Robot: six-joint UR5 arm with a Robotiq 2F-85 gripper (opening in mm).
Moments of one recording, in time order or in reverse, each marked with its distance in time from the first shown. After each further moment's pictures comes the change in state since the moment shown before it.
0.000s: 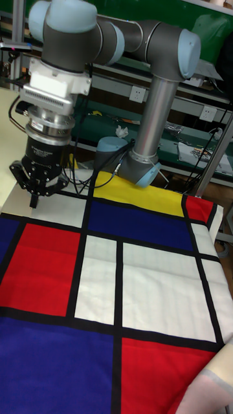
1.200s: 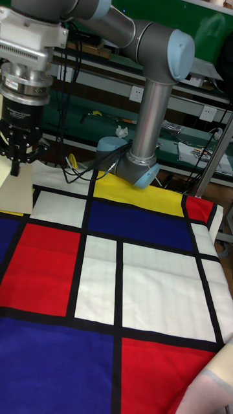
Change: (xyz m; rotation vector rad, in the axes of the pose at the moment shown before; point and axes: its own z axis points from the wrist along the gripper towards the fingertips) arm 0.008 -0.043 -0.053 -0.005 0.055 -0.058
